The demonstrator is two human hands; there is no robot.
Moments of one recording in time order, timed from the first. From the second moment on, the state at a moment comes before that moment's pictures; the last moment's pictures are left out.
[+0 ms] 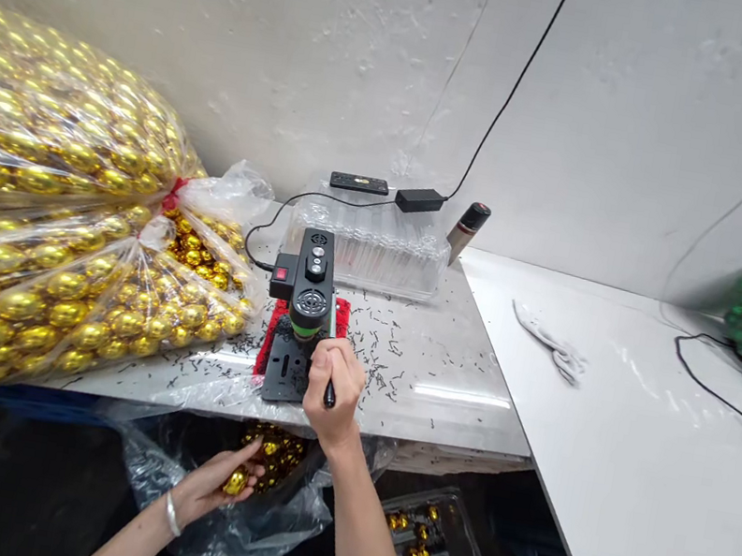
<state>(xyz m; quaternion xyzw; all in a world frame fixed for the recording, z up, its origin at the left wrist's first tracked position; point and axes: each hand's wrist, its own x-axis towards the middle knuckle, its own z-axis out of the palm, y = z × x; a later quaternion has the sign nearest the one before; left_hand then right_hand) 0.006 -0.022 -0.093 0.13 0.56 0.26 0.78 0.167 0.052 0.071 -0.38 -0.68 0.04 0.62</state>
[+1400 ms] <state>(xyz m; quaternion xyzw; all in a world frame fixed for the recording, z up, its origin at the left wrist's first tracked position) 0.018 0.089 -0.008 0.42 0.53 0.47 0.58 0.169 0.050 0.061 -0.39 -0.70 0.04 0.60</state>
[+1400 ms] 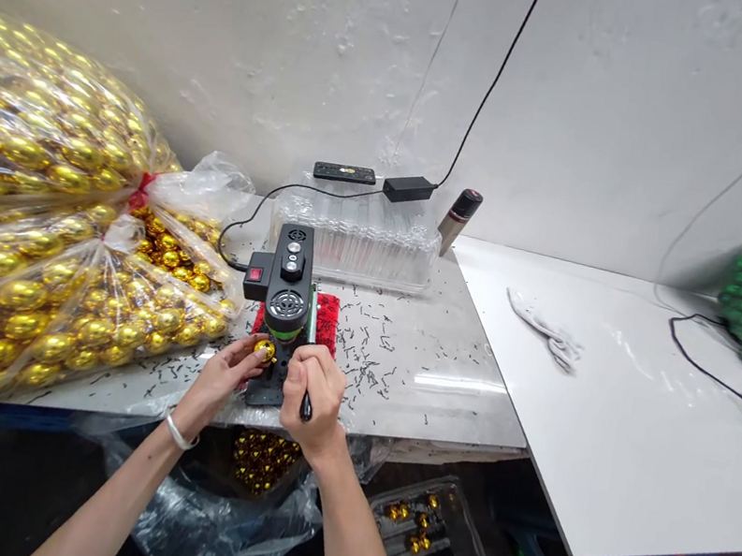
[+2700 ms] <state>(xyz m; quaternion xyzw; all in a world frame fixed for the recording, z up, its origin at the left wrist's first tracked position) 0.036 0.087 -0.040 0.70 0.53 0.43 0.20 0.170 0.060 0.010 -0.34 -0.72 -0.03 0.60</state>
